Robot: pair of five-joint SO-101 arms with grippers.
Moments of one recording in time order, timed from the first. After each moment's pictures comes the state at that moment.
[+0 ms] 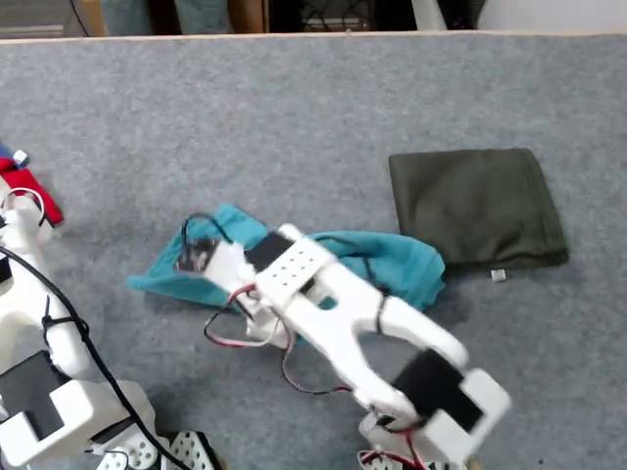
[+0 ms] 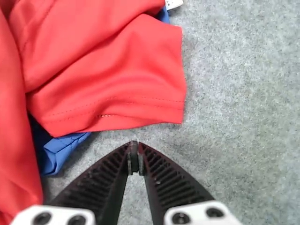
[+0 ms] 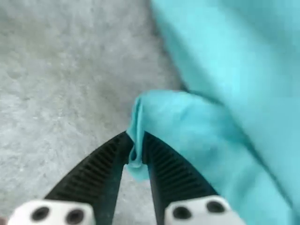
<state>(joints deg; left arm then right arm) -40.0 -7.9 33.2 36.8 -0.3 -43.6 -6.3 29.0 78.9 24.2</state>
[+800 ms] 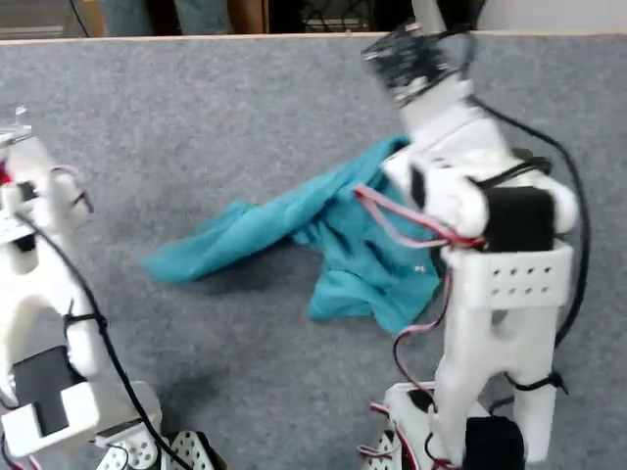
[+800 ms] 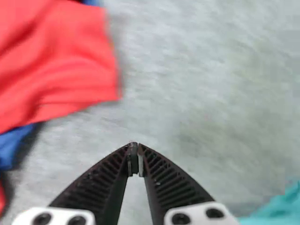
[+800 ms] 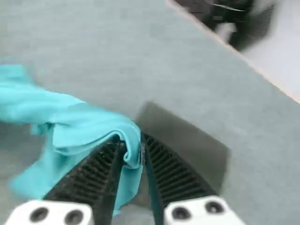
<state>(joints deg) -27.6 -8.0 23.9 54.5 -0.3 -0.8 -26.7 -4.4 82.1 30.9</state>
